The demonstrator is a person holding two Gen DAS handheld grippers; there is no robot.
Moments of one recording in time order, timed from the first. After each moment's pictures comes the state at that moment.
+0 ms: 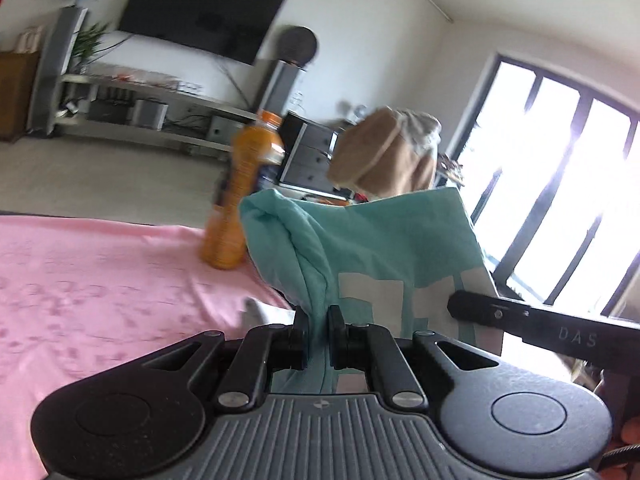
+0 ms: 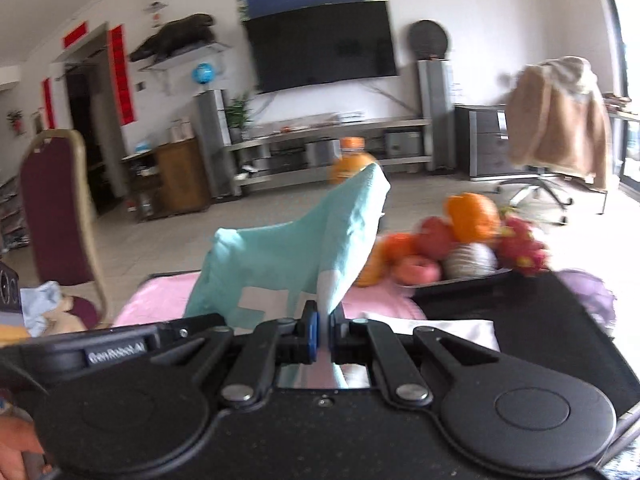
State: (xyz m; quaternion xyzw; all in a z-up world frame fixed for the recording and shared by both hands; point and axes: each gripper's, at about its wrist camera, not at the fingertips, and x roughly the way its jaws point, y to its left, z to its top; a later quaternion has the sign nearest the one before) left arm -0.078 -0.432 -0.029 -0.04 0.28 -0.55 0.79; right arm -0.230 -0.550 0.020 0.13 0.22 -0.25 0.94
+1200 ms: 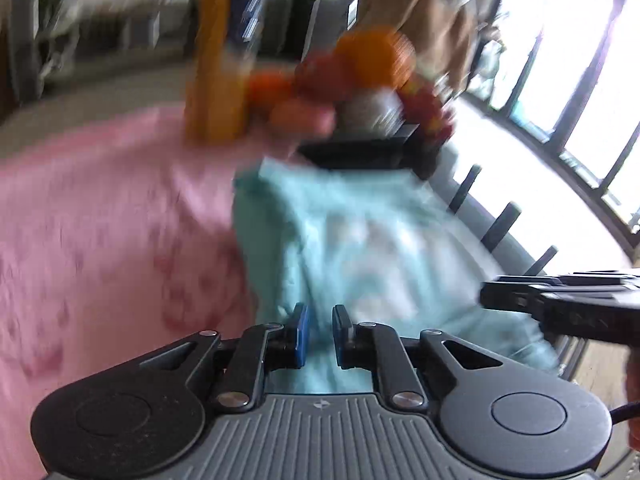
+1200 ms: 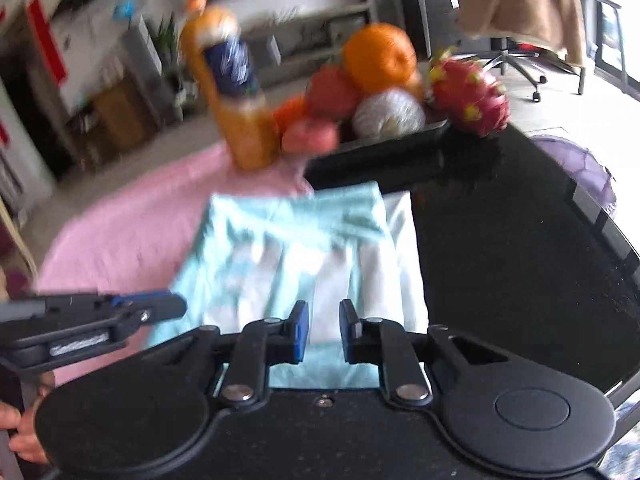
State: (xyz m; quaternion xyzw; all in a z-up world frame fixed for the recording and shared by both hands) left arm -0.044 -0.556 -0.156 0.13 0.41 -0.50 0.75; right arm -0.208 -0.685 -0.126 0.22 0.37 -0.25 0.87
